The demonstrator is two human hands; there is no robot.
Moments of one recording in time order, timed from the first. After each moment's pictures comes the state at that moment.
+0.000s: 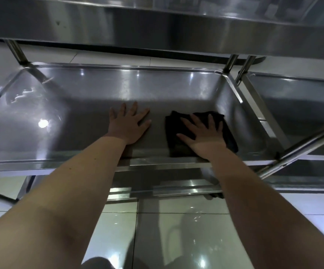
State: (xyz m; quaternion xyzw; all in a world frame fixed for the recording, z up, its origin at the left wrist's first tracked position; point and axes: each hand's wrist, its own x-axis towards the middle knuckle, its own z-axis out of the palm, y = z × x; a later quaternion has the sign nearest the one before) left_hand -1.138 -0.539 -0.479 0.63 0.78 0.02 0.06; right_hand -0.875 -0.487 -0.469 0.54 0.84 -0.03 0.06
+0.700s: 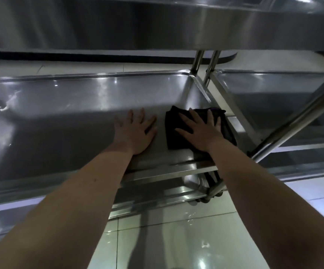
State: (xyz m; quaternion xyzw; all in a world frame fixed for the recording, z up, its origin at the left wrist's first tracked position) left_hand -1.030 -0.486 -0.482 0.69 0.72 0.02 0.04; right_hand -0.795 -0.428 -0.469 0.58 0.81 -0.05 0.04
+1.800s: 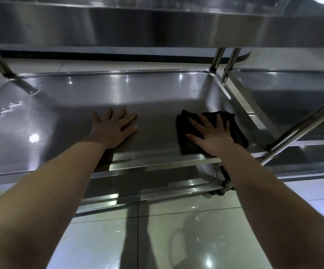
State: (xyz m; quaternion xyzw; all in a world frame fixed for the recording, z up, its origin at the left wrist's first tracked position) left_hand -1.168 -0.553 -0.477 0.68 0.73 -0.01 0.04; right_hand -0.836 -0.491 -0.463 0.57 0.82 -0.06 0.06
